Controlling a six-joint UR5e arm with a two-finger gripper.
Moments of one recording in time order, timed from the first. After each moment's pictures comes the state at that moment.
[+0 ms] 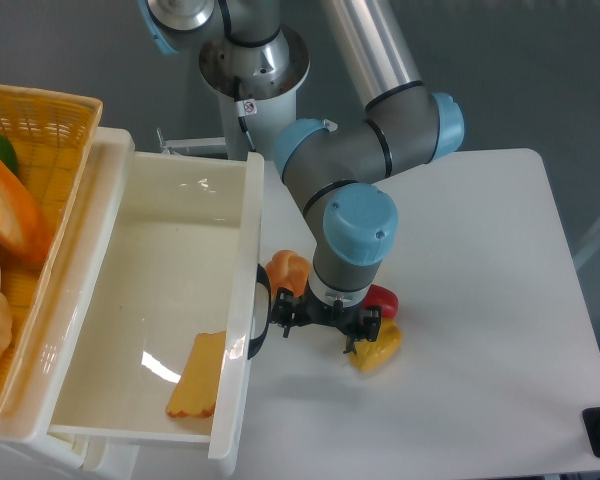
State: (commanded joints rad) arm 2.45 -2.05 -1.48 -1.15 1.41 0.58
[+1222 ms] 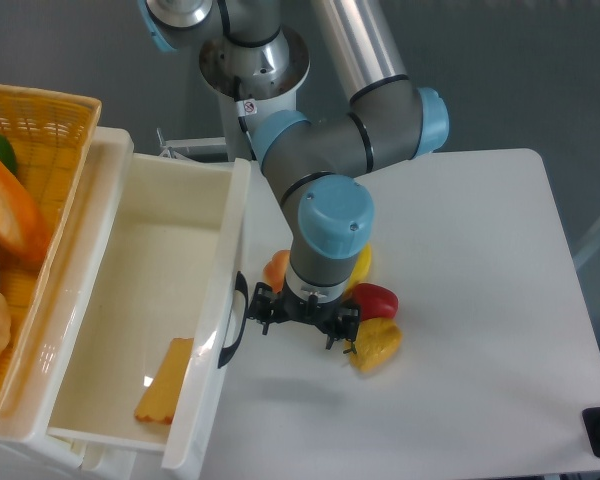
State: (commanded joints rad) arm 2.39 -2.02 -1.49 -1.15 1.41 0.58
